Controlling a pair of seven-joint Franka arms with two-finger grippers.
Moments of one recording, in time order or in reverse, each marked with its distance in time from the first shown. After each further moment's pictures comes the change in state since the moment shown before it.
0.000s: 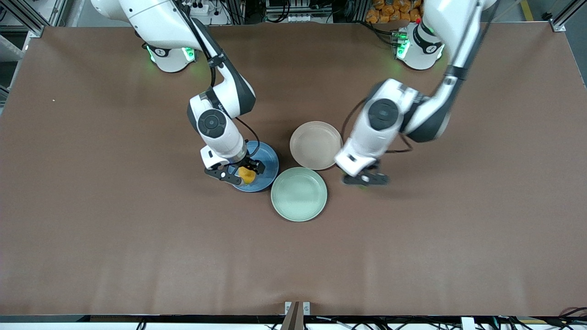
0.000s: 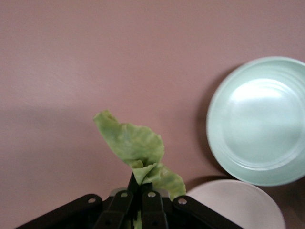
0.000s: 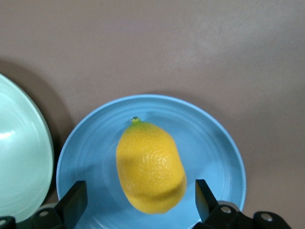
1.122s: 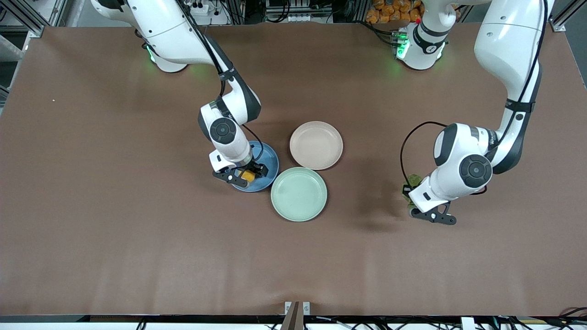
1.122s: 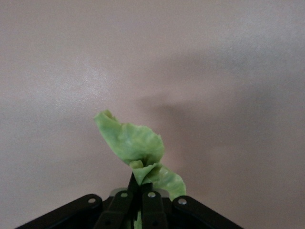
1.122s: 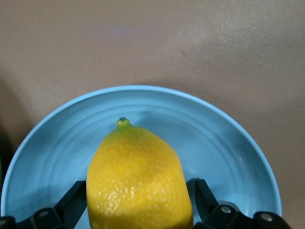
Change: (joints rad) left arm 0.284 0.136 0.000 0.042 0.000 -0.007 0.505; right arm 0.014 0.102 -0.002 -0.004 0.000 0.100 0.012
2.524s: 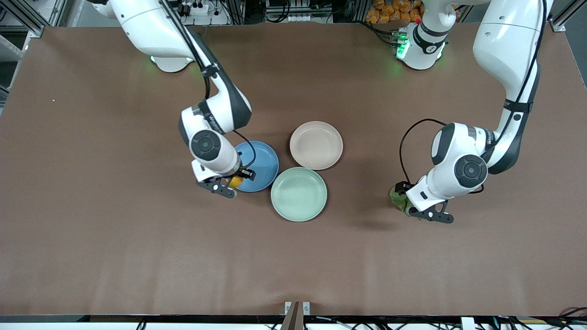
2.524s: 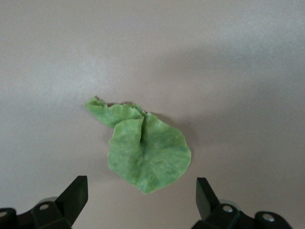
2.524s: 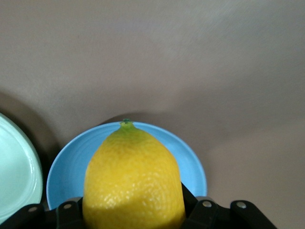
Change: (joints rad) left arm -0.002 -0.030 -0.012 -0.033 0.024 -0.024 -0.058; right arm -0.101 -0.056 -0.019 0.245 0.000 -0.461 -0.086
